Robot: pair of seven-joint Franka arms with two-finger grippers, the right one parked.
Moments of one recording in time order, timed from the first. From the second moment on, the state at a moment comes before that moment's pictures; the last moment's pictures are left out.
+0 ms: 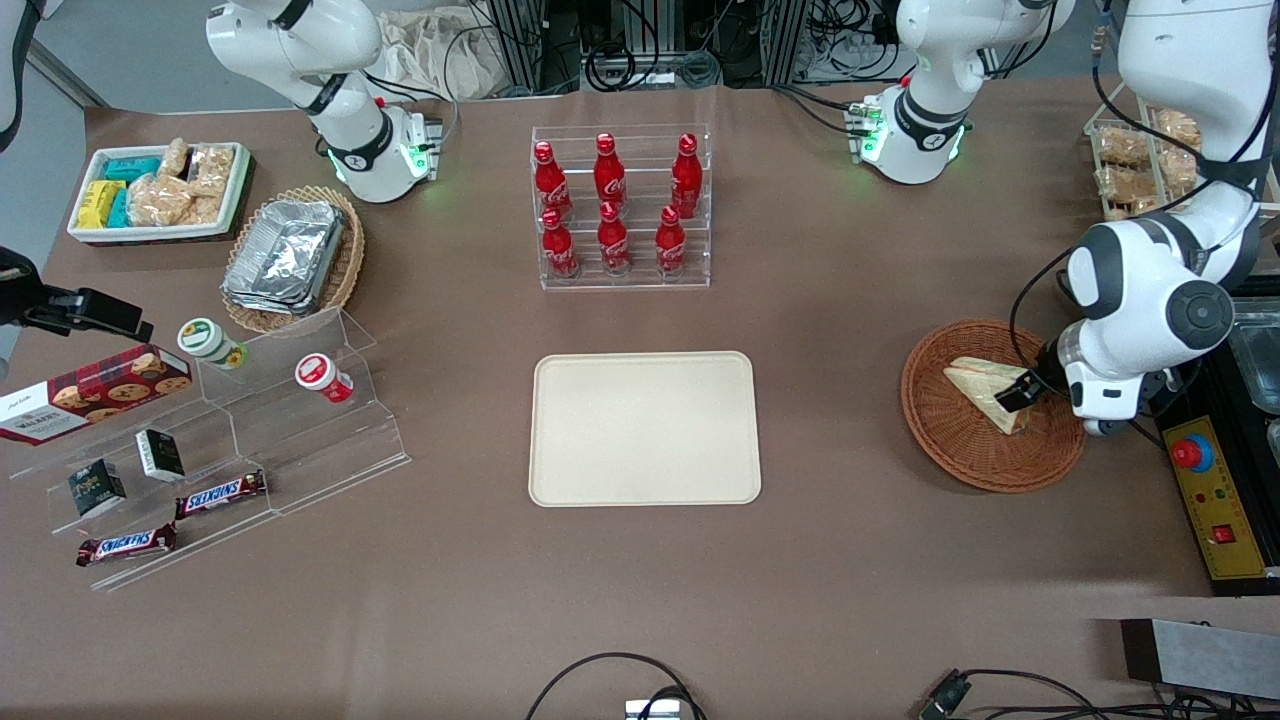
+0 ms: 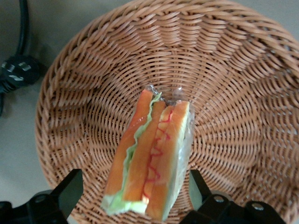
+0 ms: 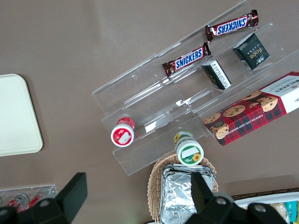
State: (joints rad) arm 0.12 0.27 -0.01 -2.19 0.02 2.32 -0.64
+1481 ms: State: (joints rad) arm 0.09 0.34 -0.42 -1.51 0.07 1.77 -0.66
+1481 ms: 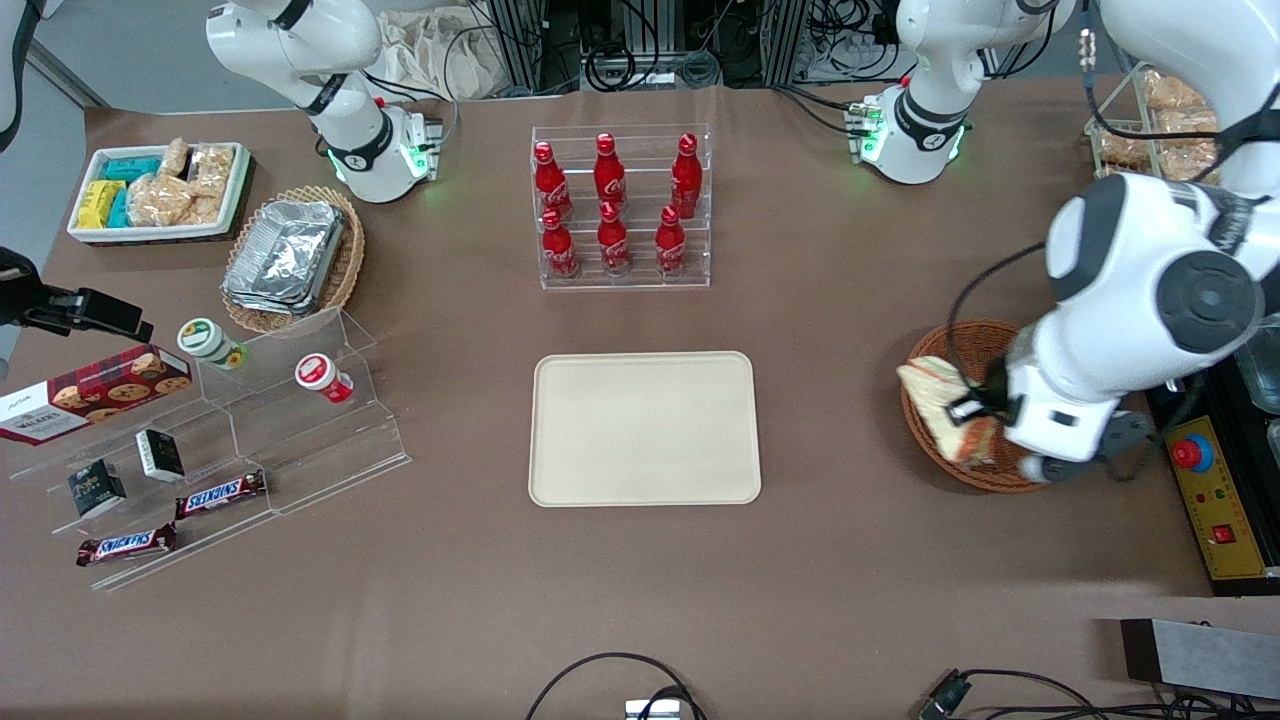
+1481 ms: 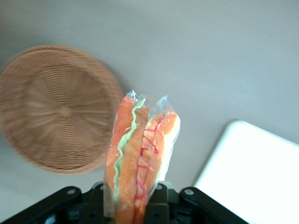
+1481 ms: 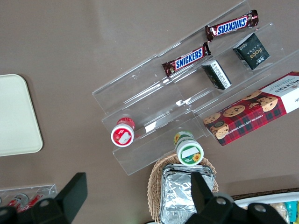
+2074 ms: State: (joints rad) arm -0.16 0.61 -0.46 -1.45 0.11 1.82 -0.66
